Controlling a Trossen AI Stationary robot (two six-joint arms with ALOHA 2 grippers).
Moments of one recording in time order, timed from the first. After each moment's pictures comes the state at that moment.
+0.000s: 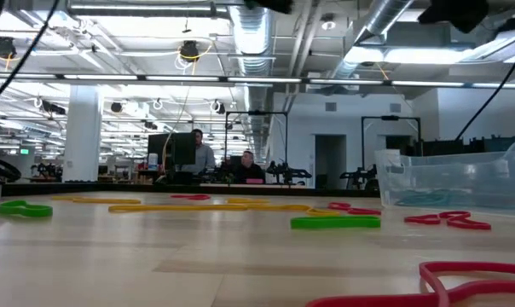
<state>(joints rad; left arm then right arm) 0.11 1.69 1.84 -0.77 -0.05 0.30 0.62 0.87 0.85 -0.69 0.62 0.50</state>
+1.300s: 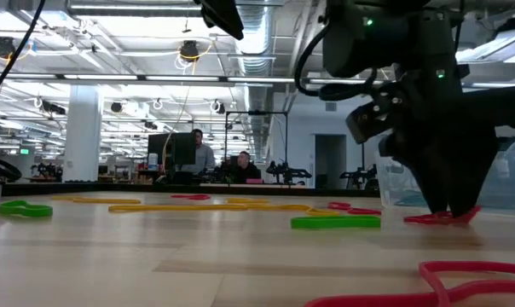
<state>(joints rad) 0.09 1.59 1.70 -1.00 -0.07 0.11 0.28 1.87 1.11 -0.89 -0.08 0.33</state>
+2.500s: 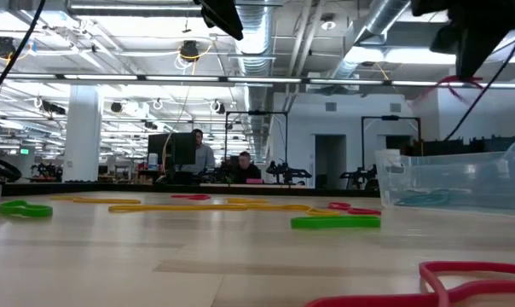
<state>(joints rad) 0.09 1.59 1.70 -1.00 -0.07 0.12 0.31 1.16 1.07 -1.23 0.13 0.50</state>
